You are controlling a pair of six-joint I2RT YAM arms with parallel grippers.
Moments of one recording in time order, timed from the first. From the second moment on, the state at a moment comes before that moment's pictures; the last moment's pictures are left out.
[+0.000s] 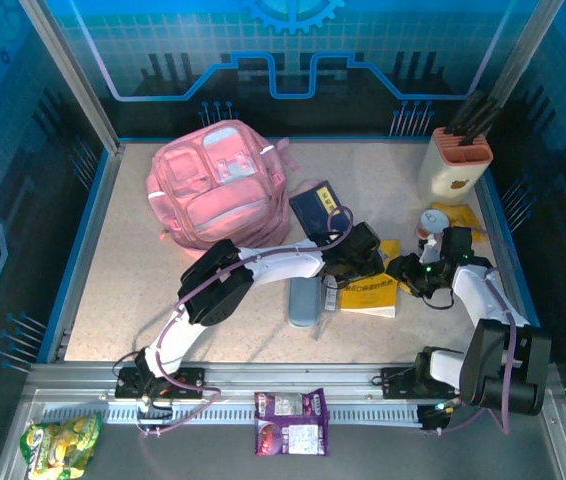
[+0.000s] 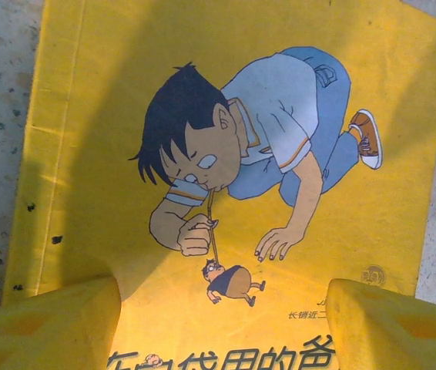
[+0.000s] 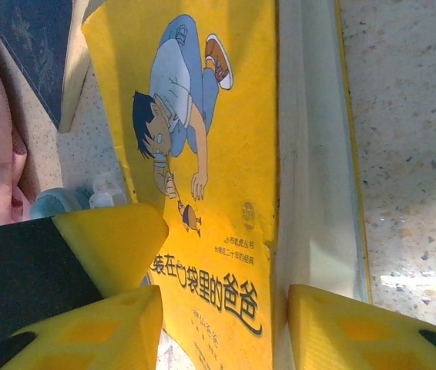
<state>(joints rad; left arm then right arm) -0.98 2.22 1.69 -0.44 0.05 -1.24 -0.21 1.21 0.61 -0.65 -0.61 0.38</state>
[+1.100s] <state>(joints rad) -0.96 2.21 1.69 -0.36 0.13 -1.19 -0.24 1.15 0.60 -0.62 -0.67 0.40</state>
